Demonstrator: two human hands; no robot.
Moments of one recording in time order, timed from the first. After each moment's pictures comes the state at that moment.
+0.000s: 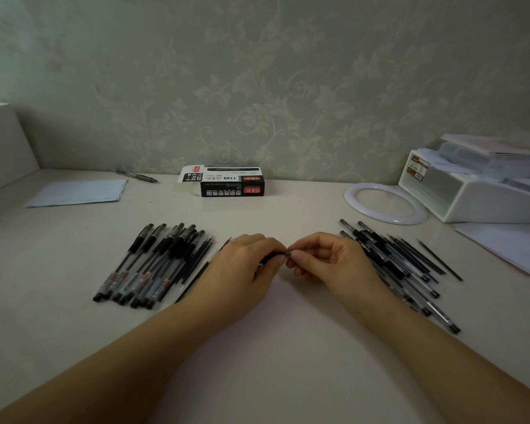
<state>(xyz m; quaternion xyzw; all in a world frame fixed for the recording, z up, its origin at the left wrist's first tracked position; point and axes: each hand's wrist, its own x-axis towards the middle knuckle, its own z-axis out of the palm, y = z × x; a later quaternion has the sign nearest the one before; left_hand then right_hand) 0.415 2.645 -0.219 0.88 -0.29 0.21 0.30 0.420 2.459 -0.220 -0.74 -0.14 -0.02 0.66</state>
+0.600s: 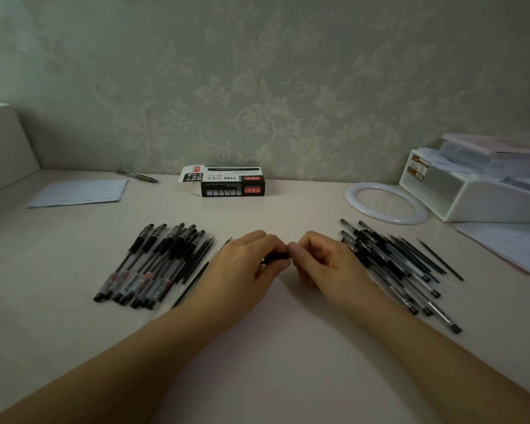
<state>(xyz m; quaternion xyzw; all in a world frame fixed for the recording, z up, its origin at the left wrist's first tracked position) 0.412 2.642 -0.216 0.87 -0.29 0.23 0.33 0.421 2.465 -0.223 -0.82 -0.17 -0.06 0.54</state>
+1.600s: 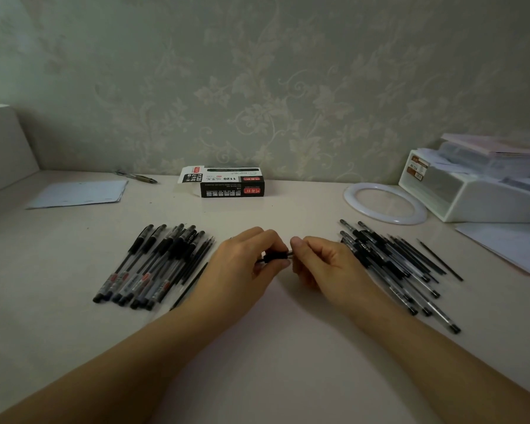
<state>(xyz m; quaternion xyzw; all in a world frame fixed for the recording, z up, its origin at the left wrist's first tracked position) 0.412 2.643 -0.216 0.86 -0.29 0.25 0.35 0.420 2.467 -0.221 -0.81 -0.18 -0.05 0.56</state>
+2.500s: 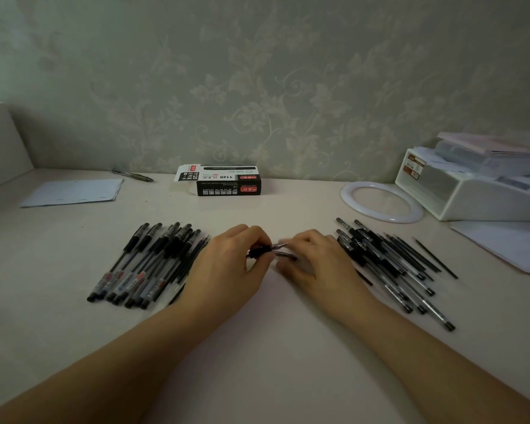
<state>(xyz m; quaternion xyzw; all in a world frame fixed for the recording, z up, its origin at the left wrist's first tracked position) 0.418 2.645 -0.222 0.89 -0.20 0.27 0.32 0.426 2.465 -0.230 -0.93 -0.19 -0.17 0.26</state>
